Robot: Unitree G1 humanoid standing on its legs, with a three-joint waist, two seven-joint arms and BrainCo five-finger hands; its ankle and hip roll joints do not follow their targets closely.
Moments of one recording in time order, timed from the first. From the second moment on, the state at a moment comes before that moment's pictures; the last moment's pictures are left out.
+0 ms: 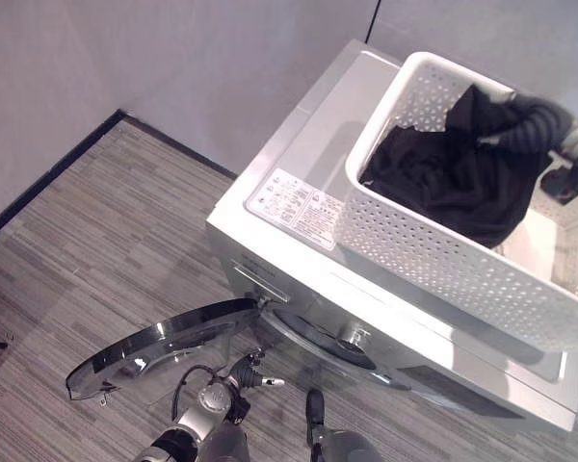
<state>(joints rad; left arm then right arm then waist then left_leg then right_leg) -0.17 0.23 -0.53 0.81 -0.11 -0.04 -0.05 -0.97 -1.28 0.50 0.36 0.39 -0.01 0.26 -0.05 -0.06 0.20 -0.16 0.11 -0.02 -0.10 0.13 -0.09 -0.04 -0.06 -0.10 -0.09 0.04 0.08</state>
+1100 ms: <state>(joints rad) -0.11 0.24 -0.52 0.70 -0.07 -0.04 0.03 -0.82 -1.03 0.12 0.26 0.30 -0.11 -0.23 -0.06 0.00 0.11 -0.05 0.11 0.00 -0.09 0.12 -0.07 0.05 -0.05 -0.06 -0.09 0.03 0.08</state>
